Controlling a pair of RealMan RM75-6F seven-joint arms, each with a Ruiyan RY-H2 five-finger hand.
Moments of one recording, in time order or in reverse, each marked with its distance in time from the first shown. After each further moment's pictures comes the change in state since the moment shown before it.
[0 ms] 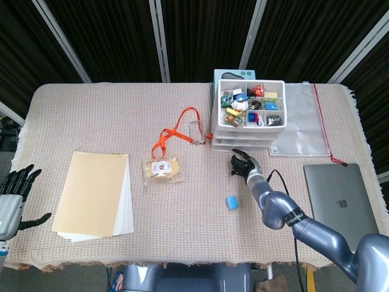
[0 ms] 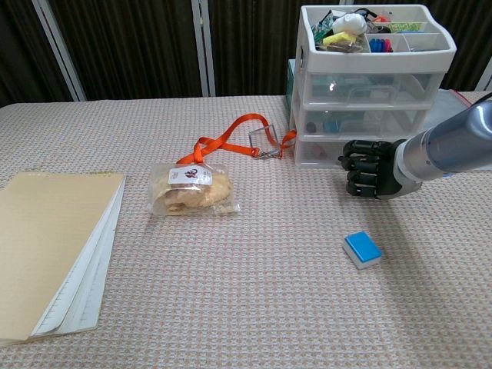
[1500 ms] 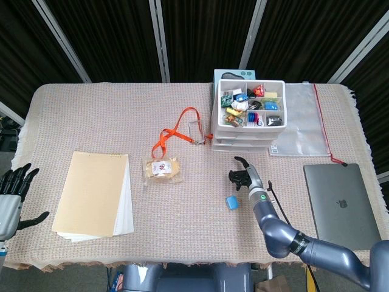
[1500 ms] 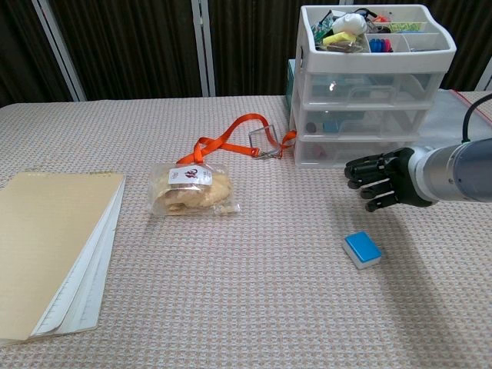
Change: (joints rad) left arm 0.009 -0.022 -0.007 0.029 0.014 0.034 0.040; right arm -0.080 0.067 -0.158 -0.327 -0.383 0.231 -0.122
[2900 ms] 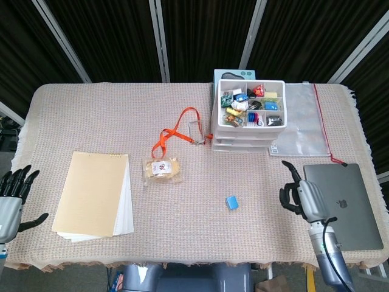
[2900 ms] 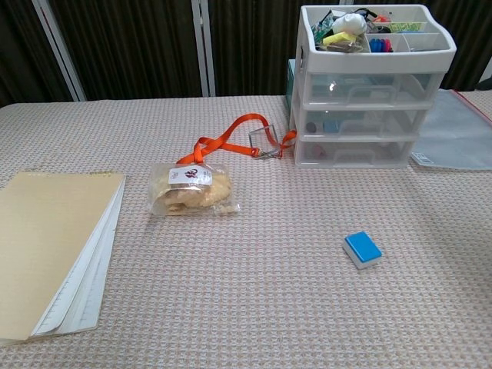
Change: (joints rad) left arm 0.012 -0.014 0.006 0.011 0.021 0.027 0.052; right arm -0.472 0.371 -0.314 -0.350 -1.132 0.346 -0.001
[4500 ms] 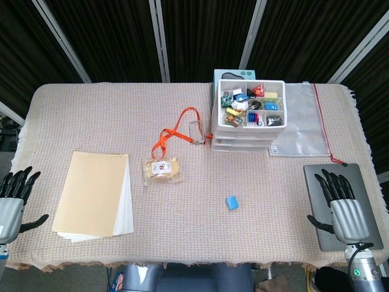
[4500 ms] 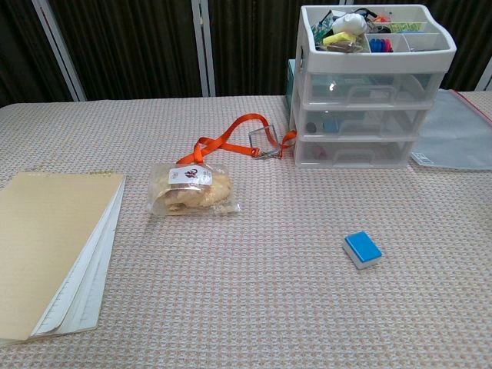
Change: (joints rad) left arm 0.002 -0.001 0.005 -0.010 -0.010 -0.011 0.033; right arm -0.162 0.044 -0.146 0.341 -0.381 0.267 -0.013
